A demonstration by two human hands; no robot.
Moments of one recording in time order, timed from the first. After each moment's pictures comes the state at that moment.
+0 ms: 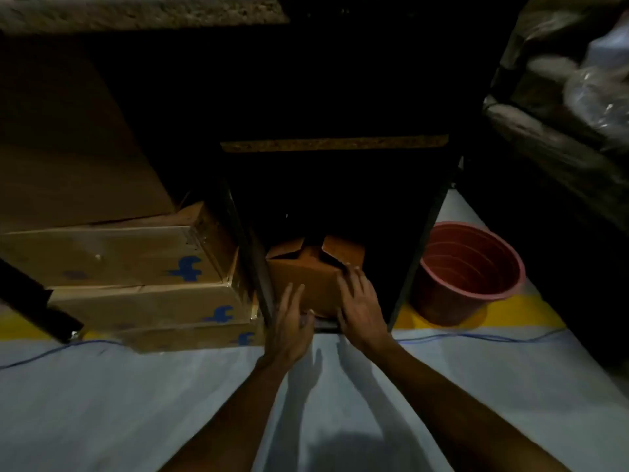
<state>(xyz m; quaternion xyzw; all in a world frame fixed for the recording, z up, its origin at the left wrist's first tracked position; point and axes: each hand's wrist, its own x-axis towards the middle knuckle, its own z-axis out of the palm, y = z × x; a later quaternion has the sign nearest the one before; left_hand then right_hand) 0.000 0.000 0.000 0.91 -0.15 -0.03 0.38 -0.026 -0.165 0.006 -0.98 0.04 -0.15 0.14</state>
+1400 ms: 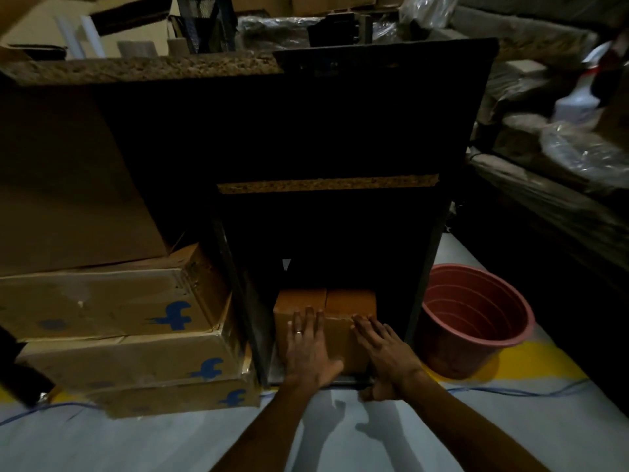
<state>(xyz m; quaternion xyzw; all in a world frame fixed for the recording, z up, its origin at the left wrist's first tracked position) 0.039 -0.058 0.001 0.98 -0.20 -0.06 0.07 -0.022 -0.236 0.001 -0.99 -0.07 0.09 -0.04</state>
